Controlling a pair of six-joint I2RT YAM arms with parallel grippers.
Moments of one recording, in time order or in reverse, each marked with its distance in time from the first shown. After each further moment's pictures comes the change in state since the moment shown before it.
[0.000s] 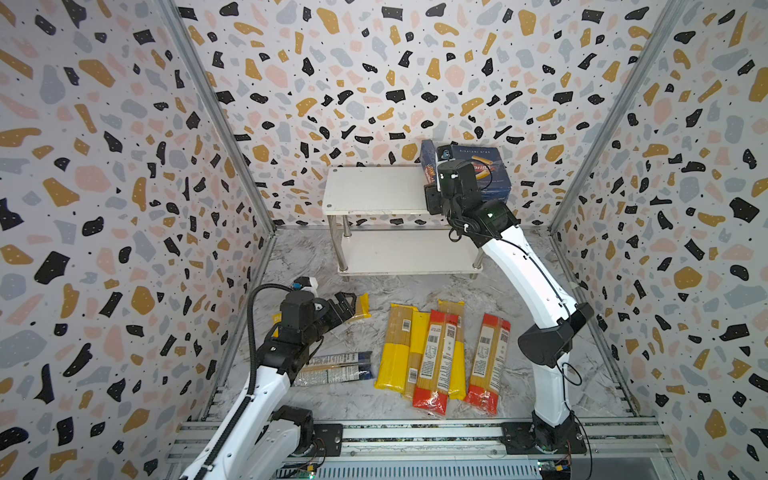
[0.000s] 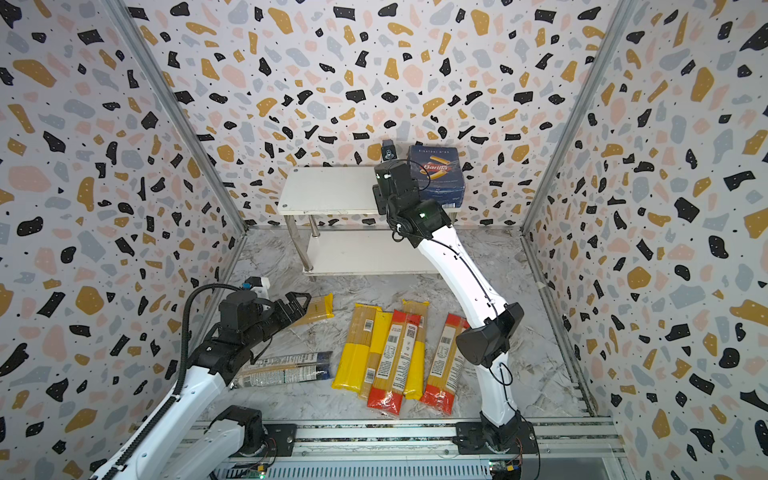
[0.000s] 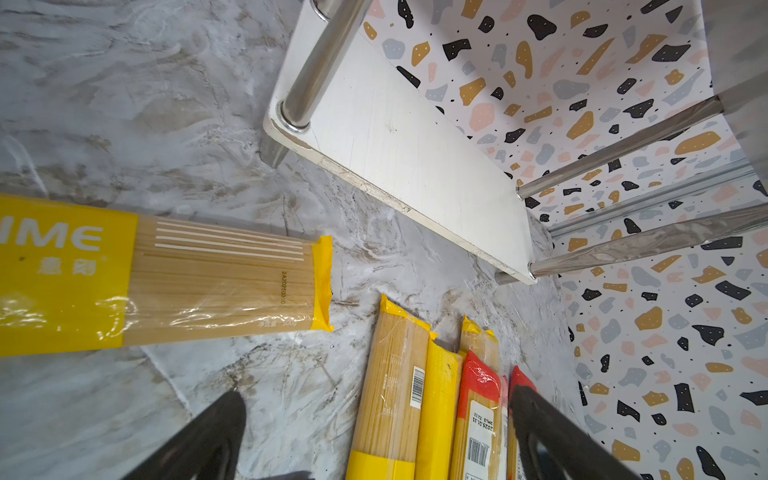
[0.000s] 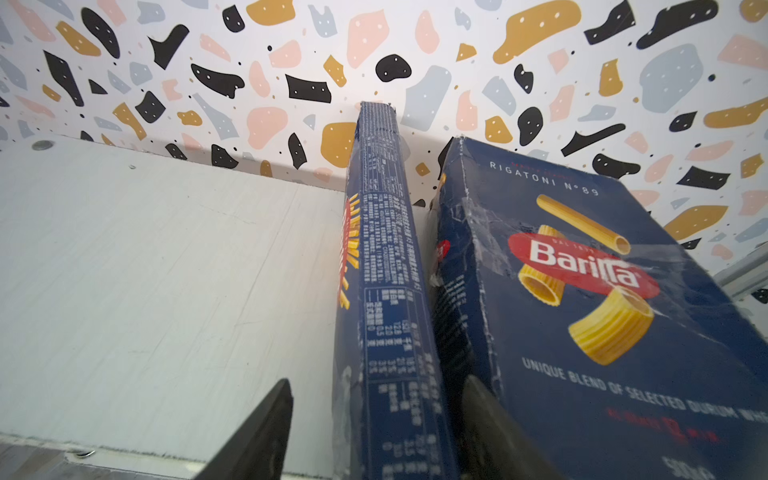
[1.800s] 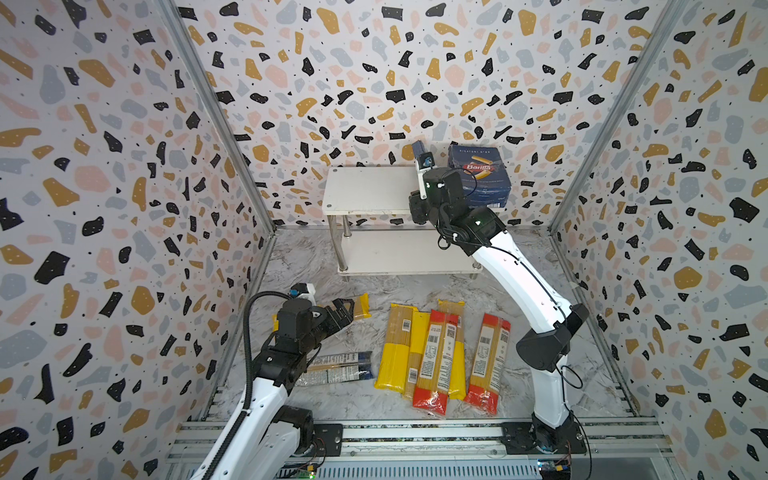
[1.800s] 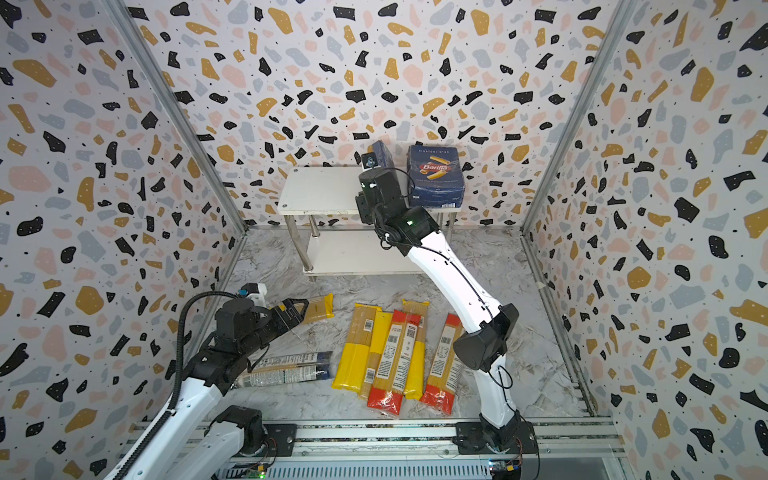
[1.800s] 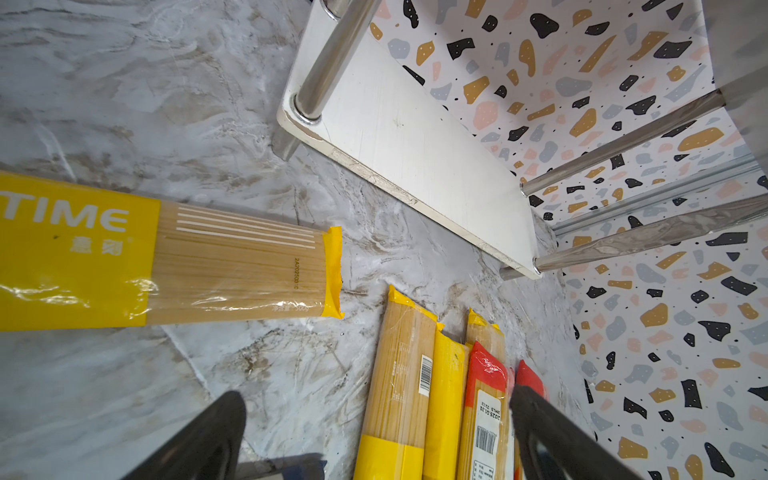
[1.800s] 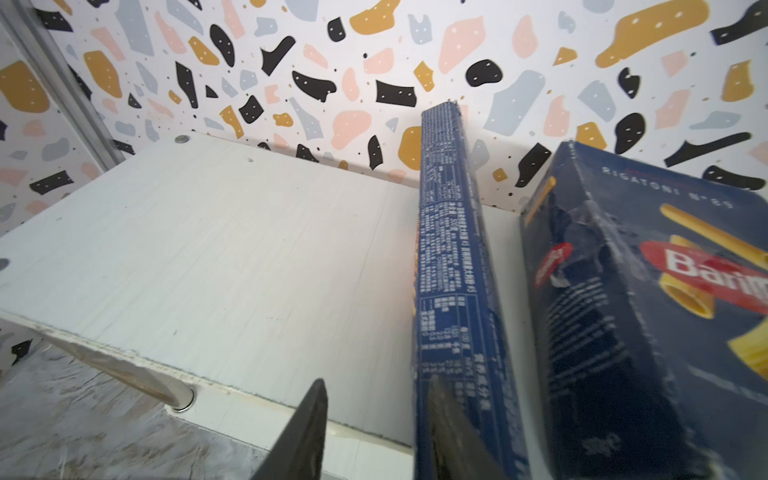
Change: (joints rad) left arm 0.000 -0.090 -0.043 -0.046 -0.017 0.005; right arm 0.068 0.006 -0.049 0.057 -0.089 0.016
